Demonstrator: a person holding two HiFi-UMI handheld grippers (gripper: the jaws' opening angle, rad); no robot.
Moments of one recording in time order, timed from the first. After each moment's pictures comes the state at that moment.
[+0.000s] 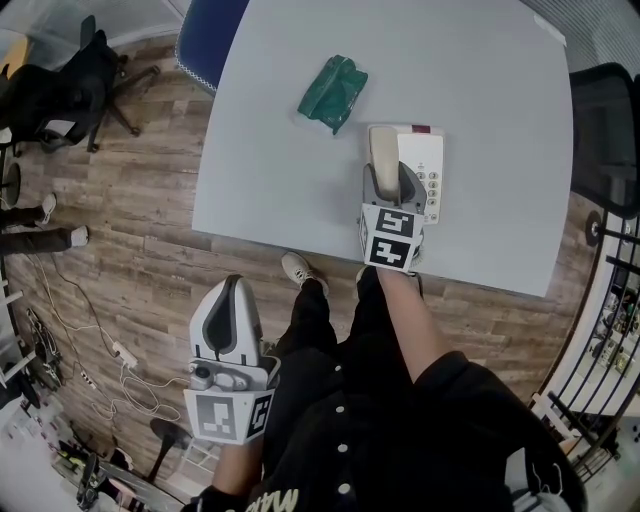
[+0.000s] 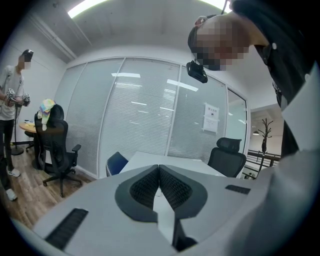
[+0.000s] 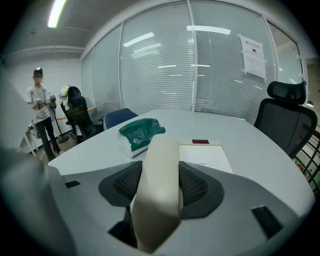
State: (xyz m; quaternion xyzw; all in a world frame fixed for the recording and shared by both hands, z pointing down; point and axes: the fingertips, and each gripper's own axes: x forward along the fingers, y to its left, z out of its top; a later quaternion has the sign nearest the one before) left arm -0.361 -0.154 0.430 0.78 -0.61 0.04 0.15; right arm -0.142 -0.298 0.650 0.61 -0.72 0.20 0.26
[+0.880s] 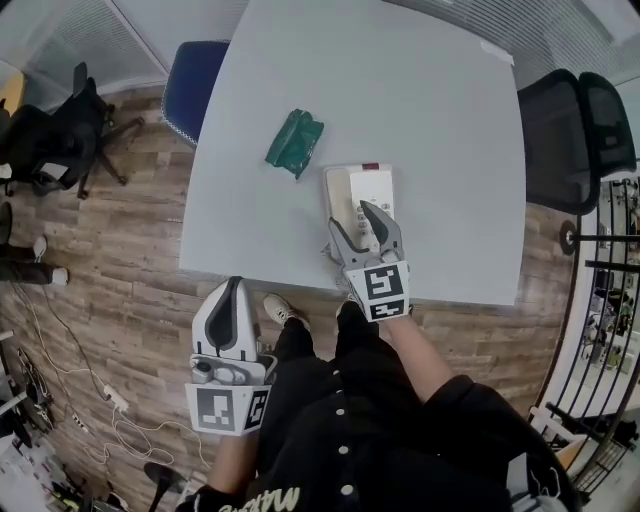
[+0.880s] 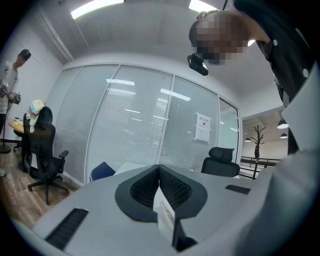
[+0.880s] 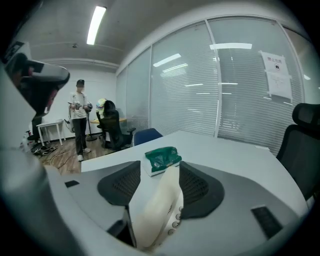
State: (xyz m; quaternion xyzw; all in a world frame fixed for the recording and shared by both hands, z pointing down) left arm -0.319 -0.179 0.401 0.81 -0.58 -0.01 0.12; right arm -0.153 -0.266 0.560 0.49 -0.84 0.11 0.21
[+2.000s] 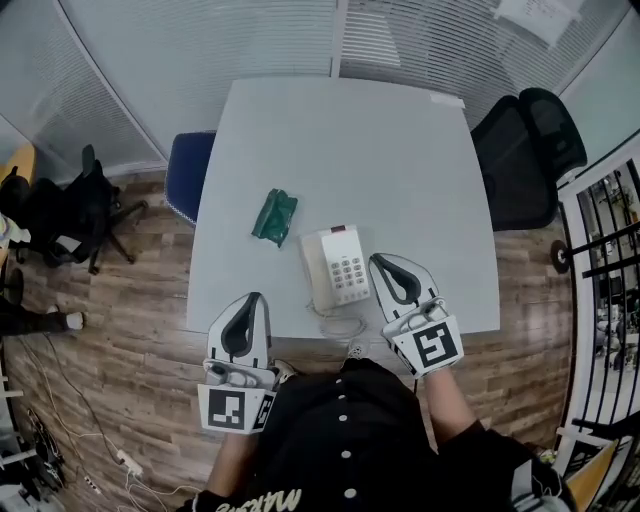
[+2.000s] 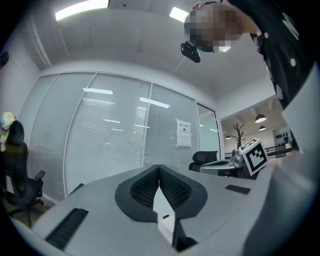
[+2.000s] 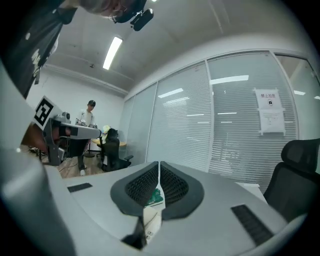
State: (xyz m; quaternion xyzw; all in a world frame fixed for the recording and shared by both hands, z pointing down) left arm -0.255 -0.207 0.346 0.87 -0.50 -0.03 0.02; right arm -0.076 -0.235 0.380 0.49 -0.86 -0.02 0.10
